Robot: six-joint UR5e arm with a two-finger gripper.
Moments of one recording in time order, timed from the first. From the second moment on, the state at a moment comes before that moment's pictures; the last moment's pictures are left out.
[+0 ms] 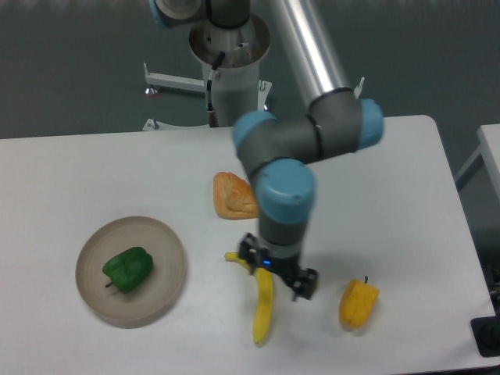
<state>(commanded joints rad) 2.02 -2.18 -1.17 -1.24 1.51 0.79</state>
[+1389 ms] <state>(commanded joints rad) 1.80 -2.18 -1.31 -1.13 1.51 0.65</state>
